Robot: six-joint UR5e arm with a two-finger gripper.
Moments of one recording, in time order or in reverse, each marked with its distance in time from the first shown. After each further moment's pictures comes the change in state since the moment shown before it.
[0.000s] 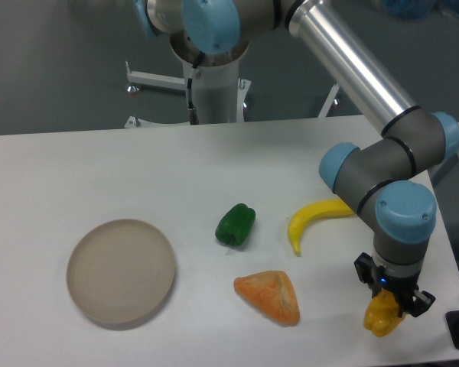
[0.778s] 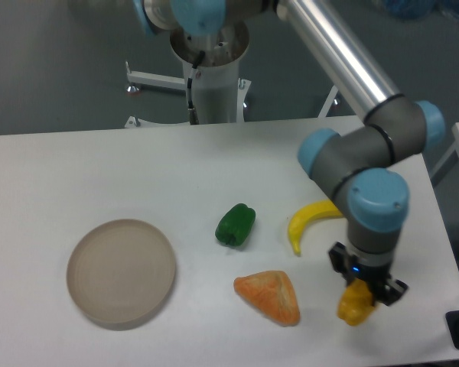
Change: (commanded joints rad) arm -0.116 0.205 -0.236 -0.075 -0.011 -0.224
